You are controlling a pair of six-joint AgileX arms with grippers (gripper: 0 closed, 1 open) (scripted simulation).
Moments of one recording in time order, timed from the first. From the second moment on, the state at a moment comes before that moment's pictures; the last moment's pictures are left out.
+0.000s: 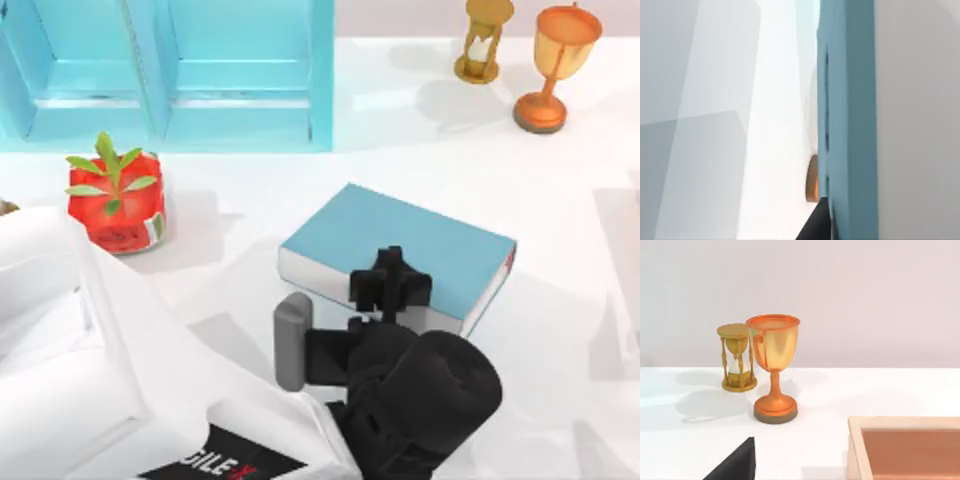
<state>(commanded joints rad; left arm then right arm) -1.16 1.97 0.81 0.66 -1.00 -2.00 0.00 0.00 0.00 0.00 0.00 0.00</state>
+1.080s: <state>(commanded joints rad) -1.16 1.97 0.81 0.66 -1.00 -2.00 0.00 0.00 0.00 0.00 0.00 0.00</state>
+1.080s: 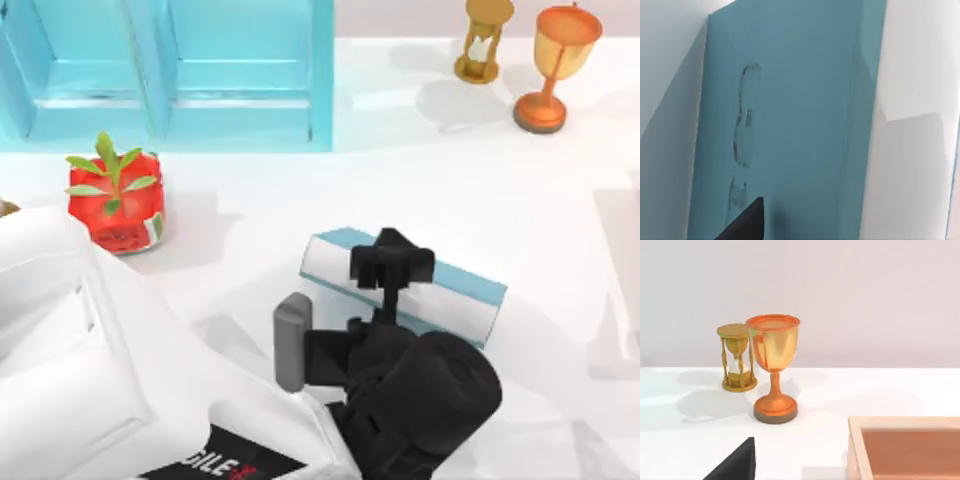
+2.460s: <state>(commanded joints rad) -1.57 1.90 0.93 -0.36 -1.27 -2.89 0.00 0.00 0.00 0.00 0.00 0.00</state>
